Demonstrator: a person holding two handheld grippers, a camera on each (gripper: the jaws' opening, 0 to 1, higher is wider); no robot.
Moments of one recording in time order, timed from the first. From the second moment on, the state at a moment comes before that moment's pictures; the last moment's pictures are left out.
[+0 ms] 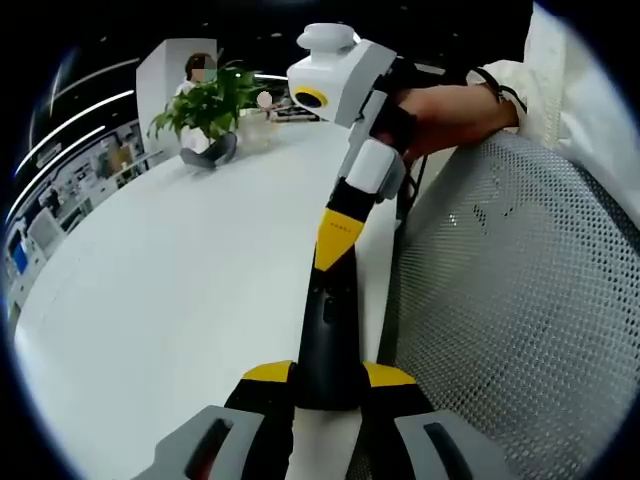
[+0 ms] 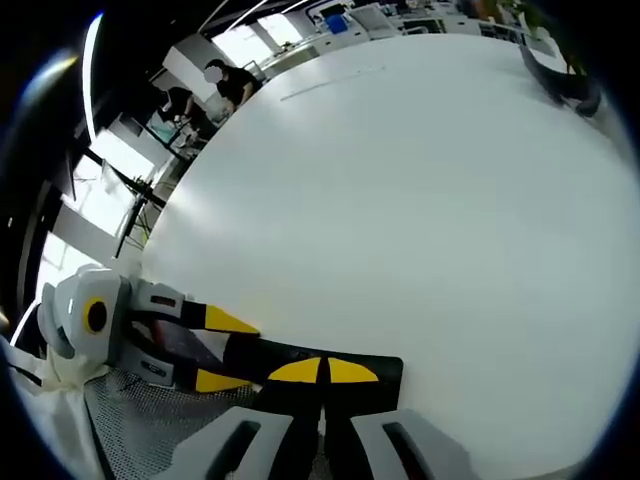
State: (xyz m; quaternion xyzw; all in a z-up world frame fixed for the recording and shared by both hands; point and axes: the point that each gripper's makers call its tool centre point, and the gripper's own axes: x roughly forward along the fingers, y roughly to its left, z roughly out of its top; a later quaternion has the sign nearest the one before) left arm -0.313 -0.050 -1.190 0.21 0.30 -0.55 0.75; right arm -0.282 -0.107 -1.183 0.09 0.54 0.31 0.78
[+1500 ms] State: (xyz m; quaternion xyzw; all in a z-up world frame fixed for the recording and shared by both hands) left arm -0.311 -0.052 -1.190 0.22 0.30 -0.55 0.75; right arm -0.295 -0.098 -1.181 0.05 0.56 0.32 0.76
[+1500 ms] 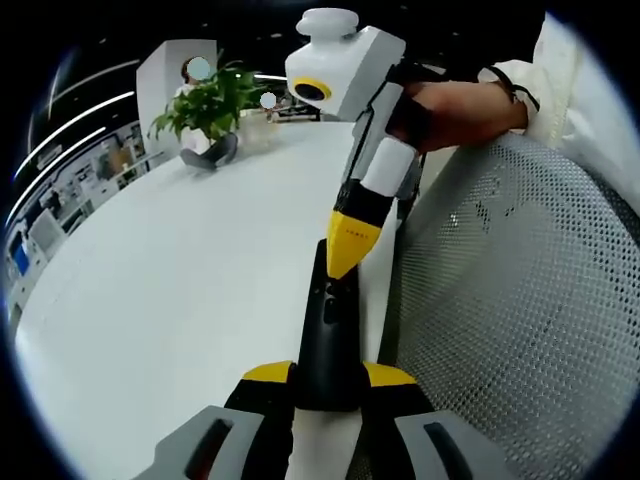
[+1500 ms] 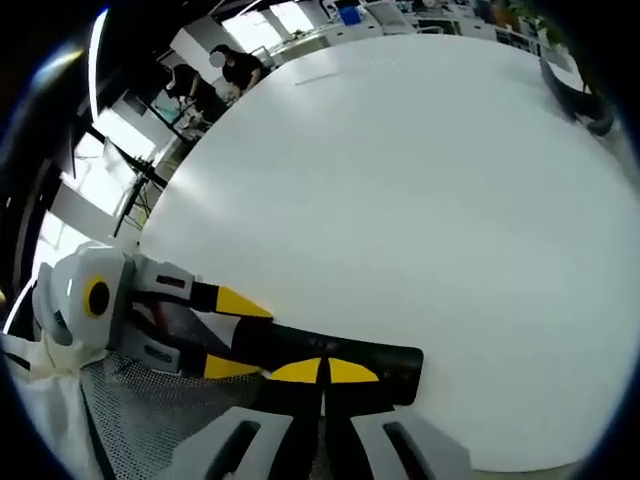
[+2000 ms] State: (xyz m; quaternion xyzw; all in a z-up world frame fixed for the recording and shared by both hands) left arm -0.312 -0.051 -1.190 0.22 0.30 -0.55 0.75; right arm -0.295 -0.099 -1.181 0.08 0.56 0.32 0.76
